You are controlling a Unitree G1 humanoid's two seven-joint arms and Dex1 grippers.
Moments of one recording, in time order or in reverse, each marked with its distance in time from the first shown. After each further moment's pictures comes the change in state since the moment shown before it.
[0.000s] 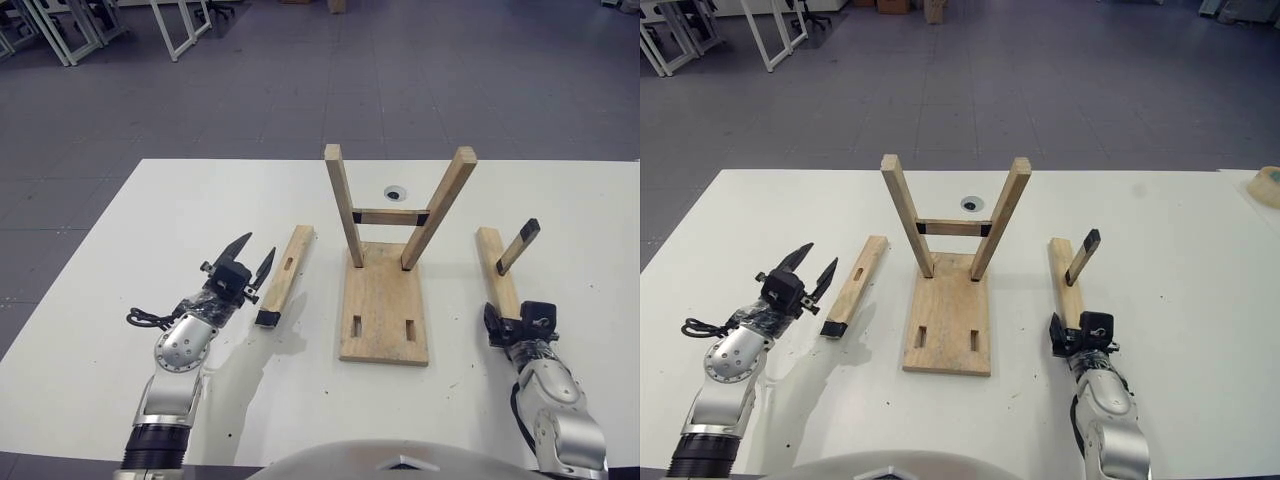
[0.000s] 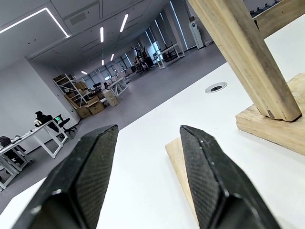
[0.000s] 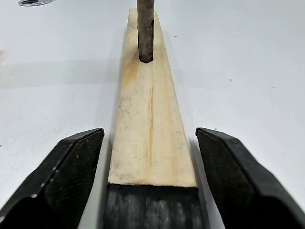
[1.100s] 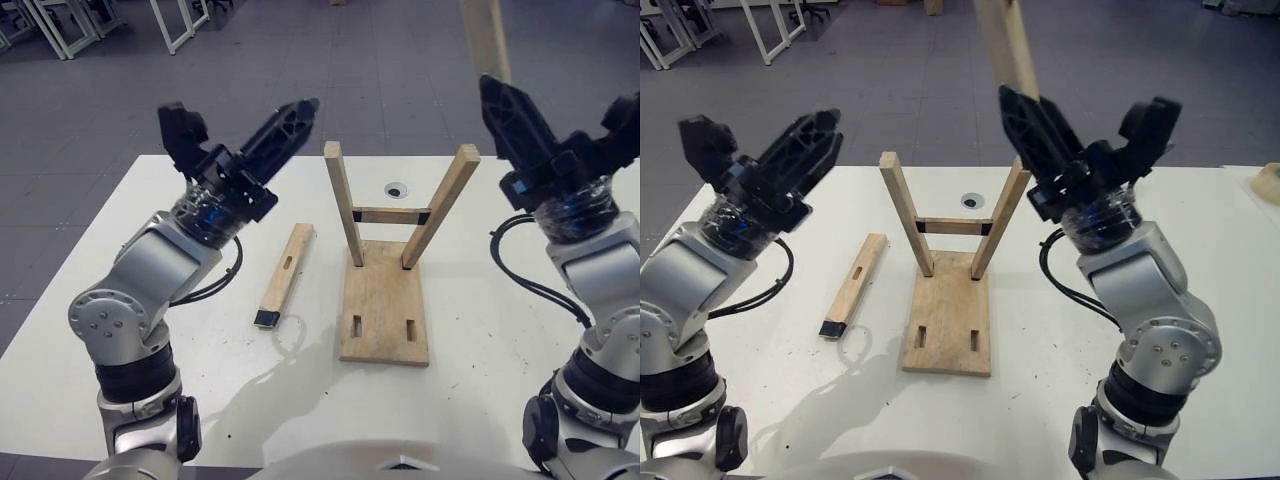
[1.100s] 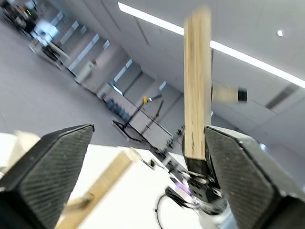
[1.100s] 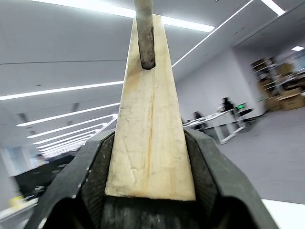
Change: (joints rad) left arm -0.444 0.028 0.203 -0.481 -1.817 1.070 0.484; right arm -0.692 -0.128 -0.127 -0.355 1.255 0.332 -0.007
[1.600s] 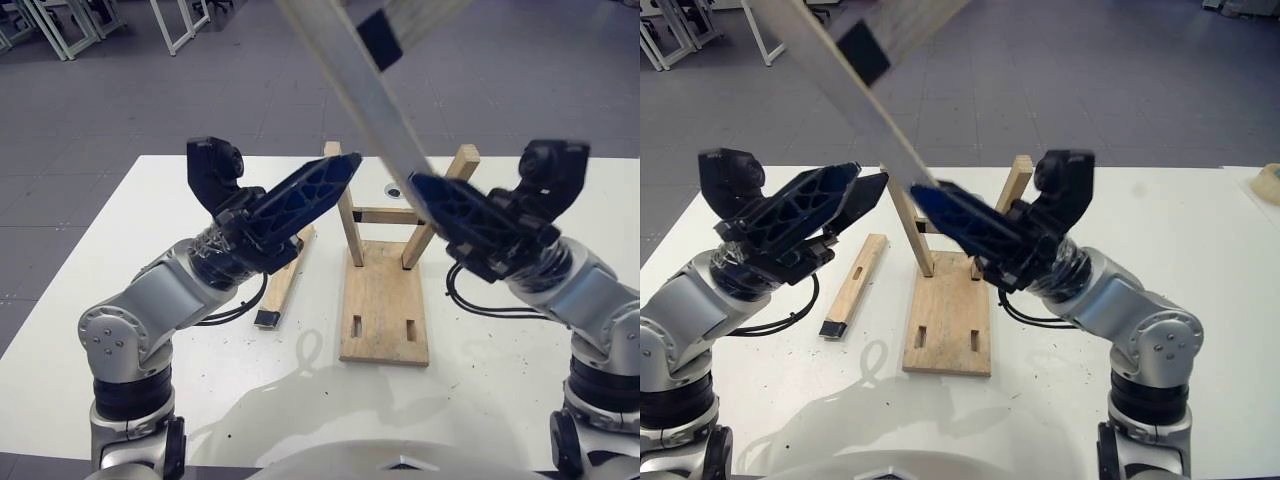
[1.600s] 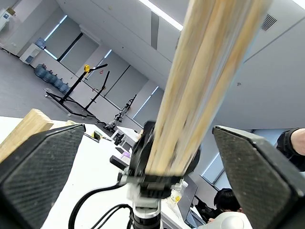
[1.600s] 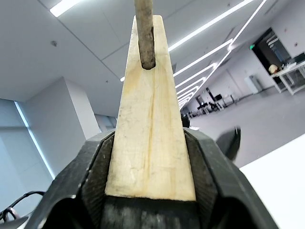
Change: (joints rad) left arm 0.070 0.054 -0.087 -0.056 -0.158 0.005 -0.194; right arm 0.083 -0.137 0.209 0.080 0.429 0.087 0.211
